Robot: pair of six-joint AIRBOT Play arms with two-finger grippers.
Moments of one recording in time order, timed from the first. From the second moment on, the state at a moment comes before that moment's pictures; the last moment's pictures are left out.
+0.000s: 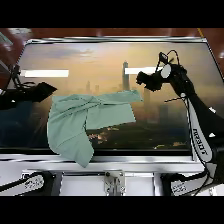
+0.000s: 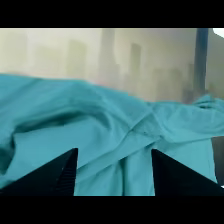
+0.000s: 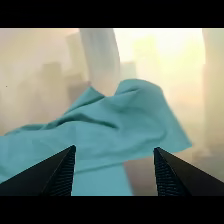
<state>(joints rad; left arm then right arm) 0.34 -1.29 1.06 0.68 -0.93 -1.14 0.14 -1.65 1.55 -1.35 0.91 1.87</state>
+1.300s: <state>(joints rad) 0.57 -1.16 0.43 1.07 -1.20 -1.32 -0.11 -1.56 1.23 -1.09 1.19 1.49</state>
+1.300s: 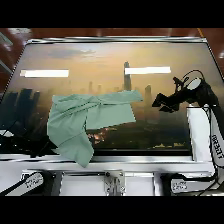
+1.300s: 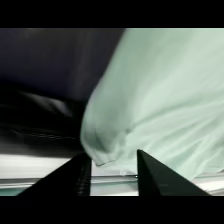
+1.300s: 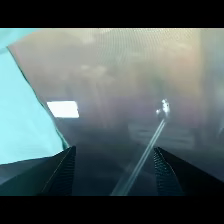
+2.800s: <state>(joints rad) 0.50 -0.85 1.43 0.70 -1.14 -1.17 0.03 -1.31 1.49 -0.72 1.17 1.17</state>
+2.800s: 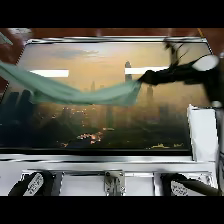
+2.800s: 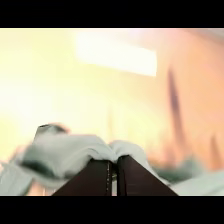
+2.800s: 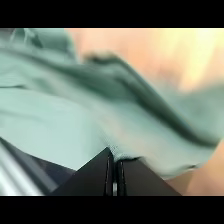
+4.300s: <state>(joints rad) 0.50 -0.64 1.23 0.96 -1.32 -1.31 -0.02 -1.02 1.51 -1.74 1.53 1.53</state>
